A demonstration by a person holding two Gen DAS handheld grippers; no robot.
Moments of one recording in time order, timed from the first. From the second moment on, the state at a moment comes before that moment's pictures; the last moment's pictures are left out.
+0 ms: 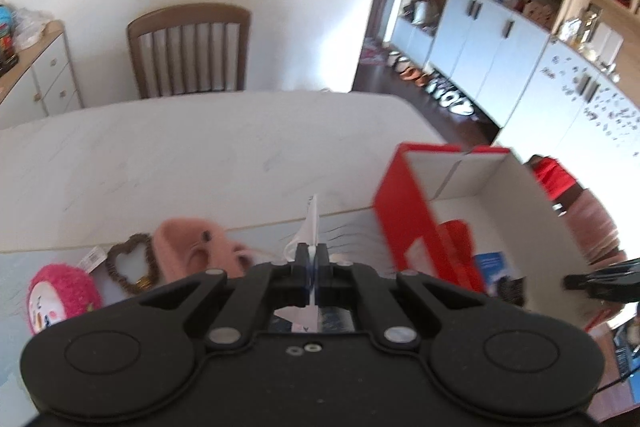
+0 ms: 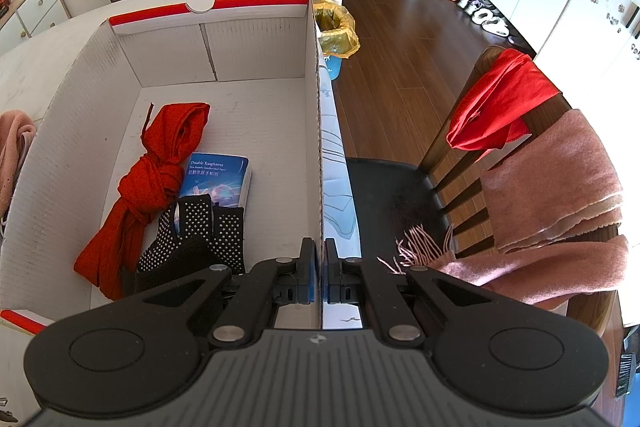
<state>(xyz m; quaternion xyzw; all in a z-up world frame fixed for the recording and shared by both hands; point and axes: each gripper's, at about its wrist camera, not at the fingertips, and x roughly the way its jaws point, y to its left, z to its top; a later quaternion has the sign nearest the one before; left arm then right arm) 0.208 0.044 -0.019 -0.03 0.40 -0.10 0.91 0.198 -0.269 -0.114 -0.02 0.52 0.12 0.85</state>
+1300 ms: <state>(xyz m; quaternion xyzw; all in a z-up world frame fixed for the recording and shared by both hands) 0.211 -0.166 -0.067 0.15 0.44 -0.27 0.84 0.202 -0.266 -0.115 -0.03 0.51 0.12 0.85</state>
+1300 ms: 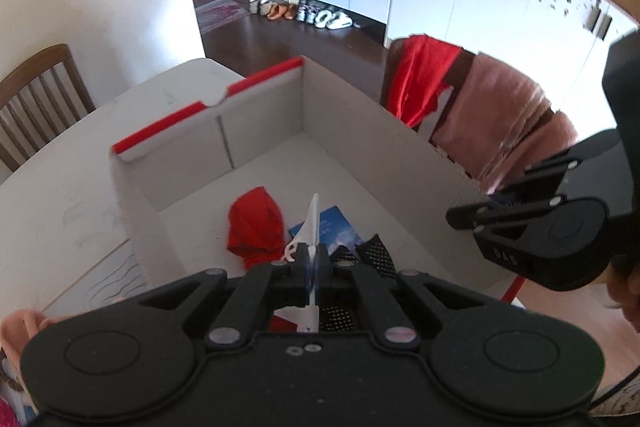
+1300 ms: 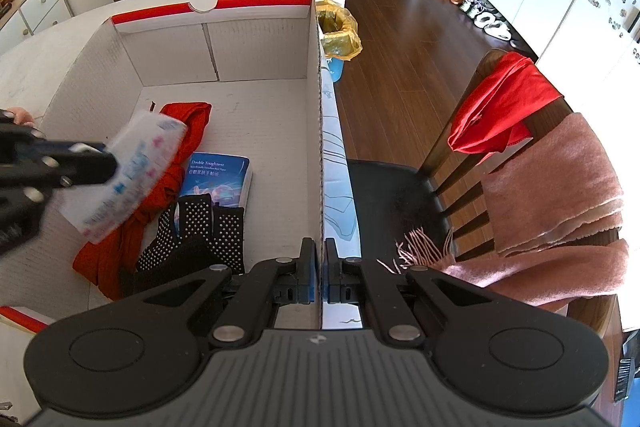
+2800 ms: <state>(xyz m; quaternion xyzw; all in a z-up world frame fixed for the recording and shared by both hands) 0.200 -0.159 -0.073 0.10 0.48 -0.28 0.82 0.200 -0.269 -0.120 -0.03 0.51 0.14 0.85</state>
